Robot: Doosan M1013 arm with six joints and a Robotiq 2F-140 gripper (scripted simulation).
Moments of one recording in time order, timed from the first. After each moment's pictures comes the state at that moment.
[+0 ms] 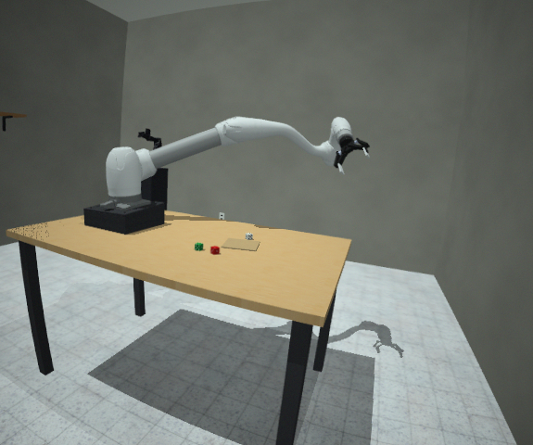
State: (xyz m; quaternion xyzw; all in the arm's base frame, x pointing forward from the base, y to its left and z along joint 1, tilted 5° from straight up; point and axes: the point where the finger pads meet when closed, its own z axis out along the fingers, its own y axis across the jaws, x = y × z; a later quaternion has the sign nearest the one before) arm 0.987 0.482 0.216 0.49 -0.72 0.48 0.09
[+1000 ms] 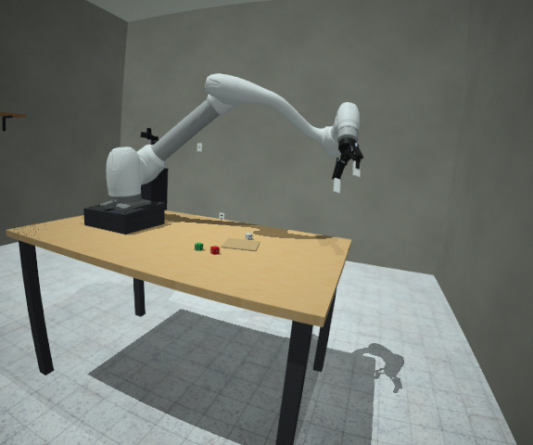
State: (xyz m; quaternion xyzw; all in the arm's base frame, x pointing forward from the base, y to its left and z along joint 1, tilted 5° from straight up) arm 0.990 0.182 0.159 0.30 -0.89 0.33 0.05
